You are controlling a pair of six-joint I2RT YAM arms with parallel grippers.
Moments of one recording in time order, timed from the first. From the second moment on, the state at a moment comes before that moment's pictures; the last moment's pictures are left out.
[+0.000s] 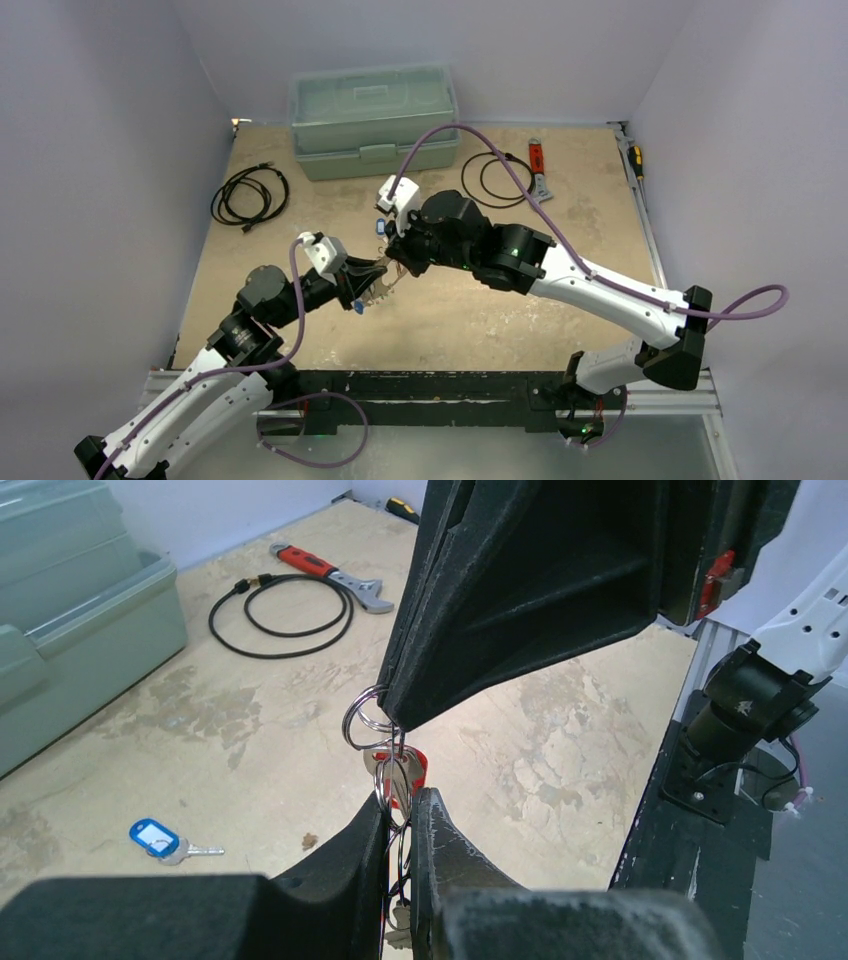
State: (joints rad) left arm -0.68 0.49 0.51 -0.02 0.28 -0.09; right arm 1.11 1.39 1.44 -0.50 0.05 0.07
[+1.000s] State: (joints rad) left arm -0.68 0.52 0.51 -0.09 0.20 -0.09; right arm 1.20 1.51 1.56 -0.67 0.27 0.22
